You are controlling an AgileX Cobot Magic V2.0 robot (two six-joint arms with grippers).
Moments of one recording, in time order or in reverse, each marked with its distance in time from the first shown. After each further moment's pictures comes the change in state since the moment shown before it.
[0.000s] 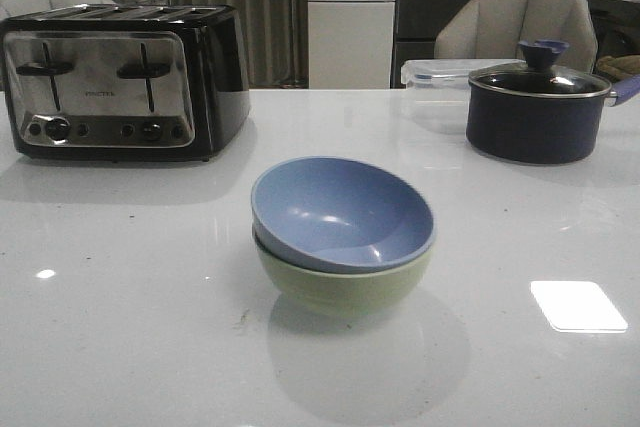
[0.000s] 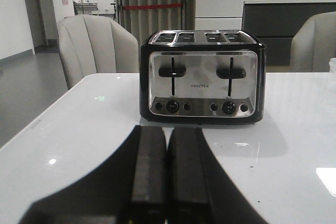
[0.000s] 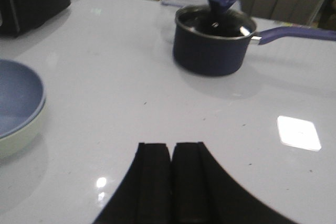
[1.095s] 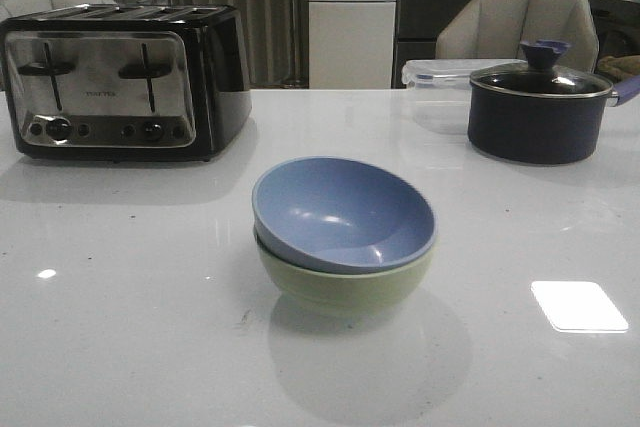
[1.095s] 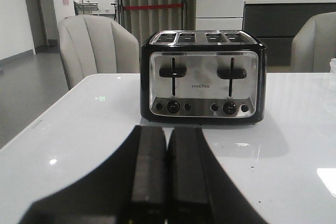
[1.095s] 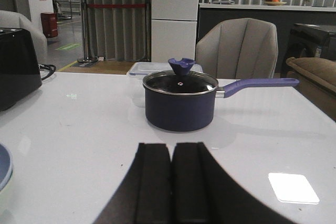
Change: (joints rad) left arm 0.000 0.000 0.000 0.000 -0.002 0.000; right arm -0.046 -0.102 0.154 -0.165 -0.277 0.256
